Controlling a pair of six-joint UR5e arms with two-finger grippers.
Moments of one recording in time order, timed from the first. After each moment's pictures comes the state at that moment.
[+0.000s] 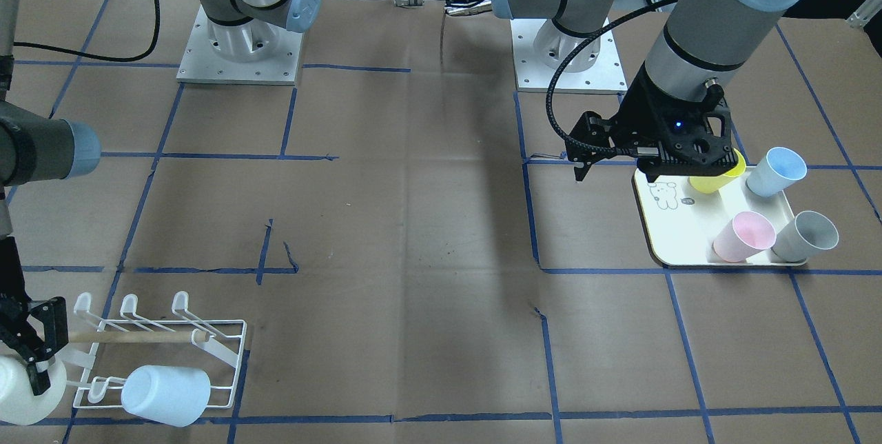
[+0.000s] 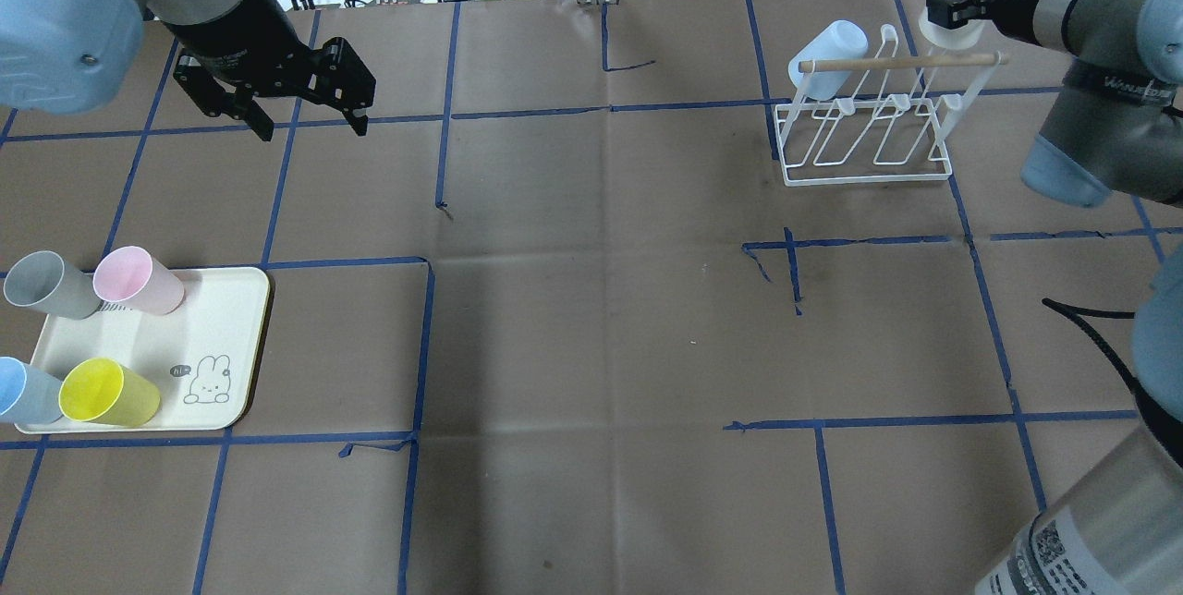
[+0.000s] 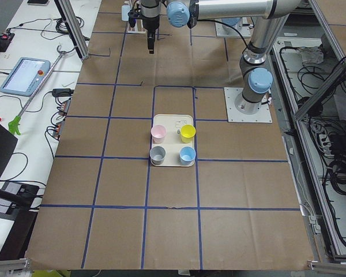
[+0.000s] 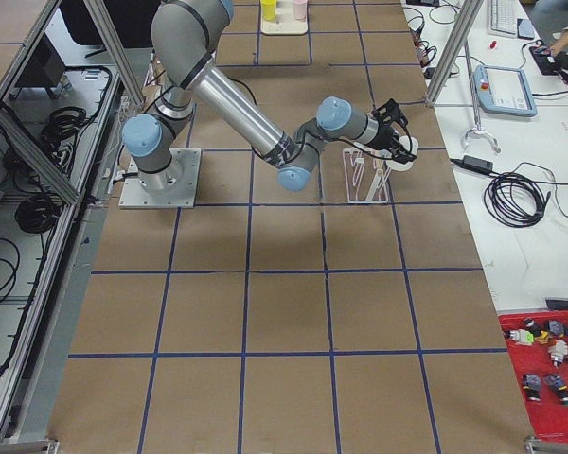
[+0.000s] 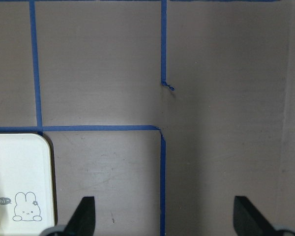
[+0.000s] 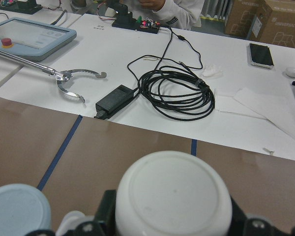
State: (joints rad) left arm -1.52 -1.67 -1.54 -1.48 1.56 0.05; right arm 1.17 -1.09 1.80 -3.15 -1.12 -0.45
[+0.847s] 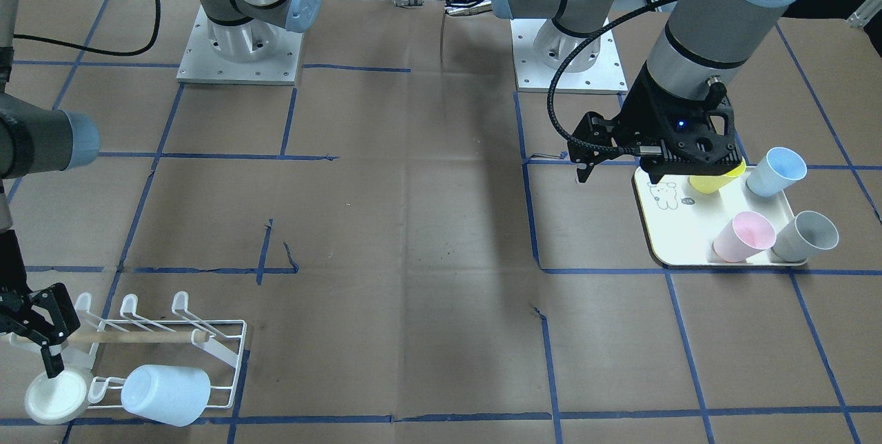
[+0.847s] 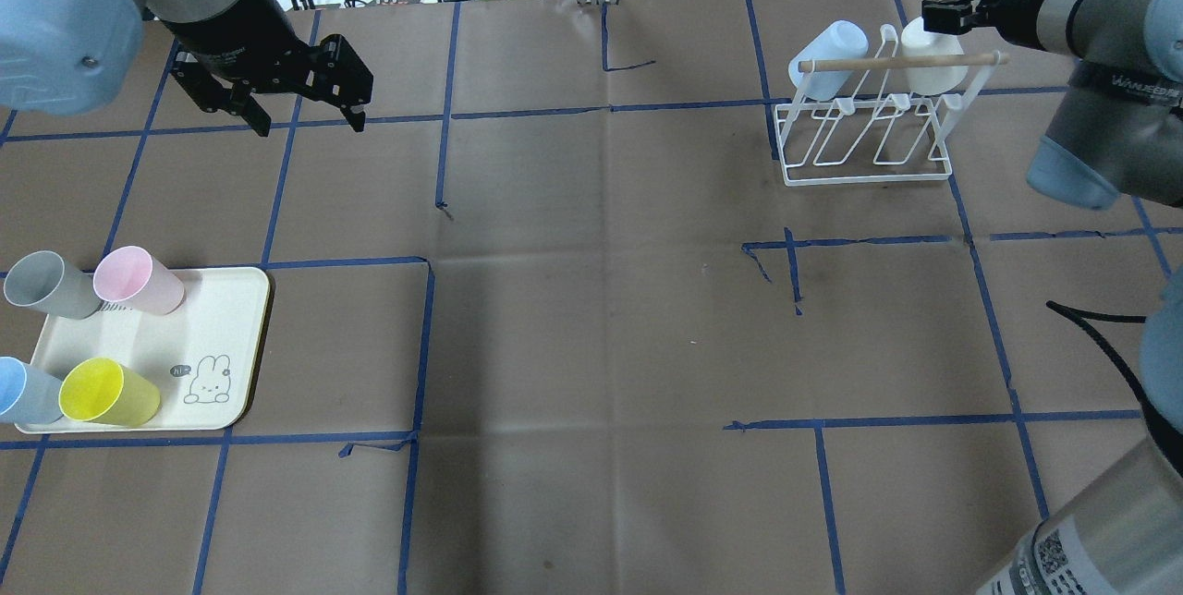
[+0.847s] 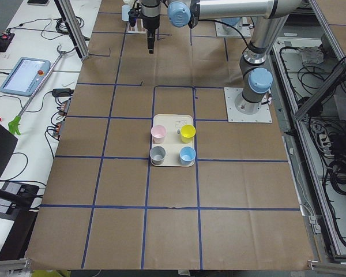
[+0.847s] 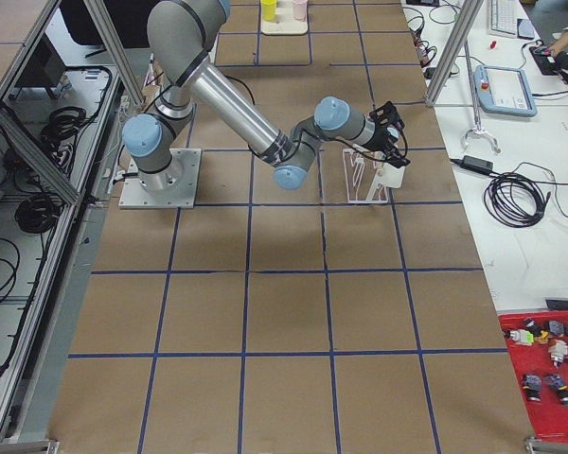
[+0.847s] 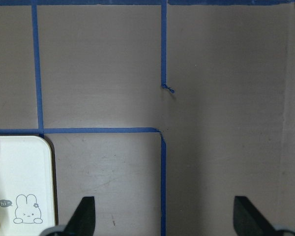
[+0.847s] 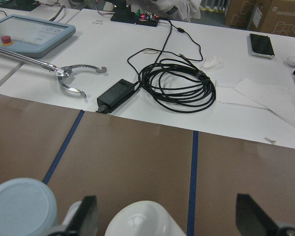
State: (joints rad) left arm -1.52 -1.67 -1.54 -1.47 1.57 0.05; right arm 1.16 -1.12 1.80 -3.06 -1.13 -0.43
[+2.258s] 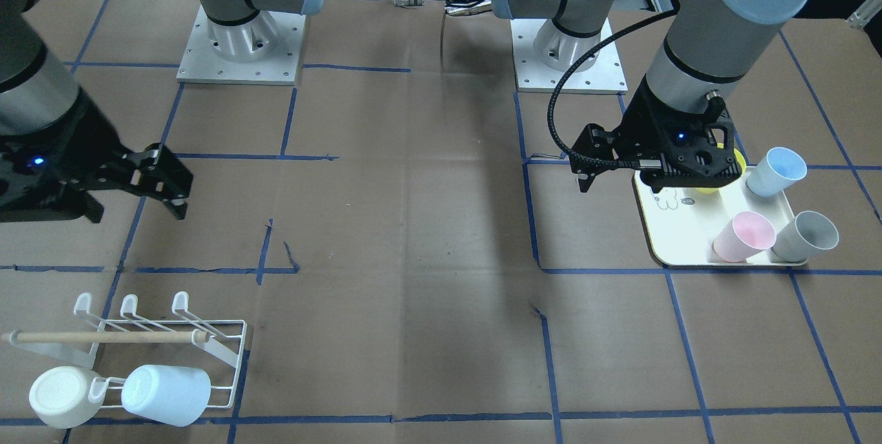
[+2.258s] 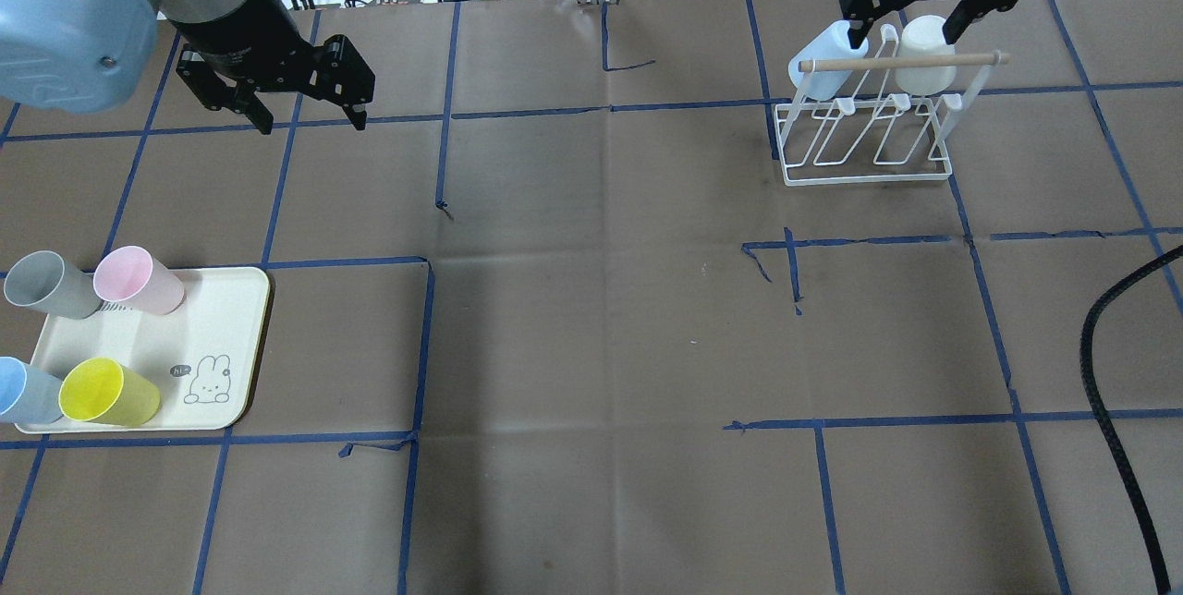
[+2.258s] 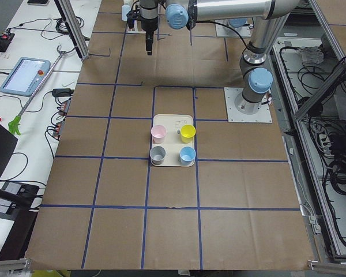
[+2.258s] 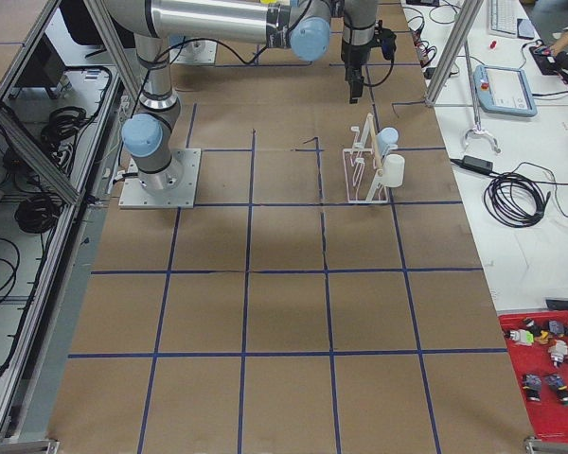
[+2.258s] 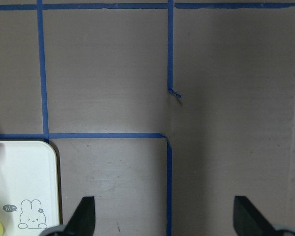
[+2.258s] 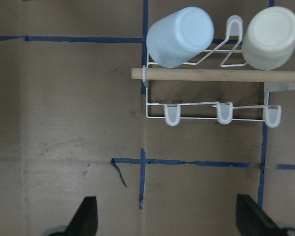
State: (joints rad) left arm -1.52 -1.69 -1.54 -1.45 1.57 0.05; right arm 1.52 -1.38 1.38 -1.64 -1.53 -0.08
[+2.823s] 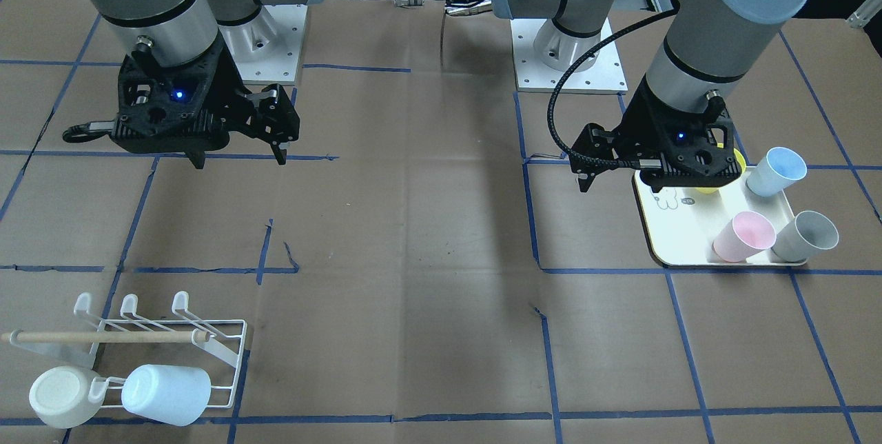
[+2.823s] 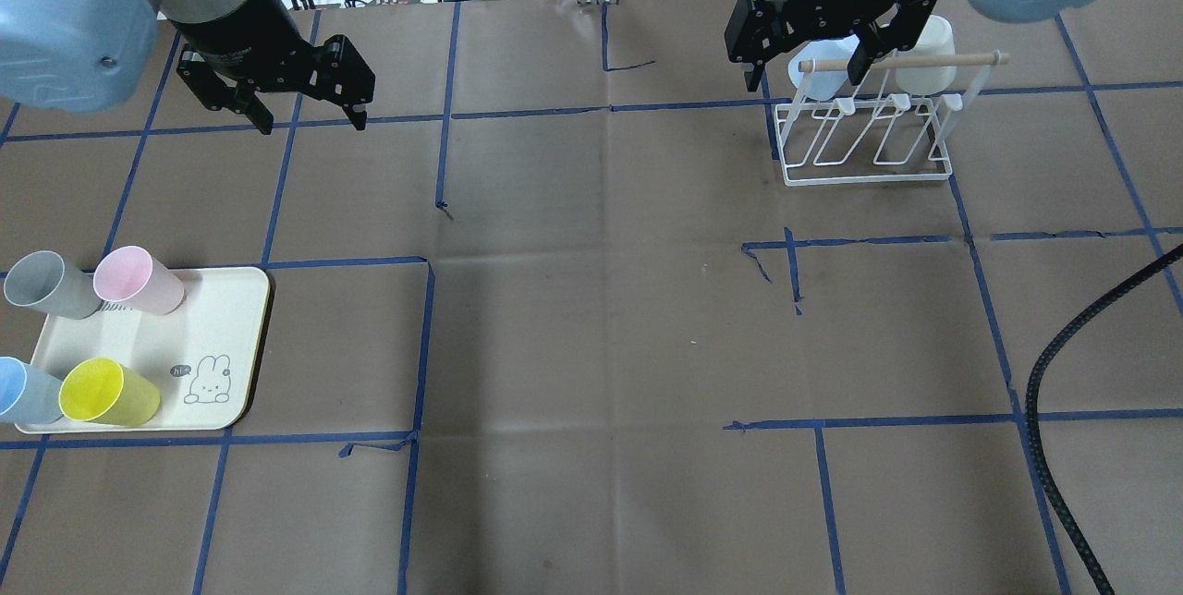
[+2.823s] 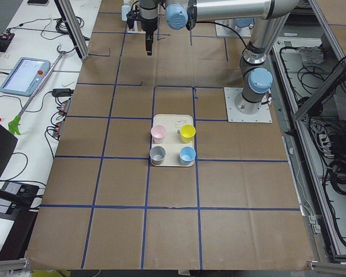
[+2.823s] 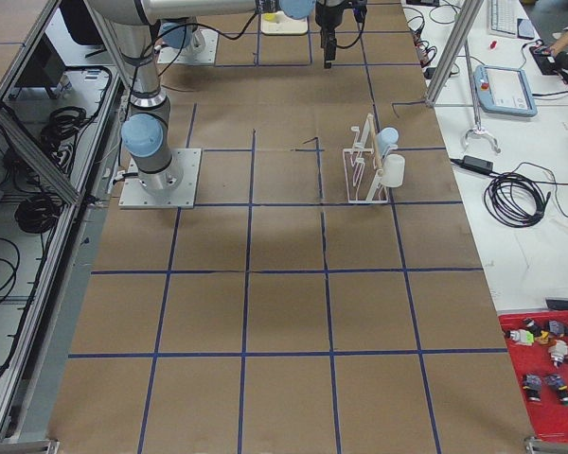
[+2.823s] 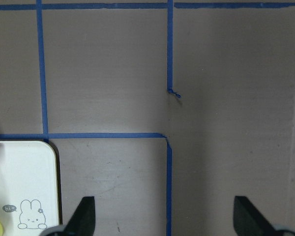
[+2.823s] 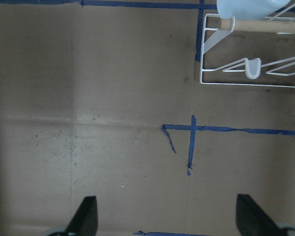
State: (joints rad) left arm -1.52 -1.69 -1.54 -1.45 1.57 0.05; right arm 1.66 -1.43 1.42 -1.60 -1.53 0.03
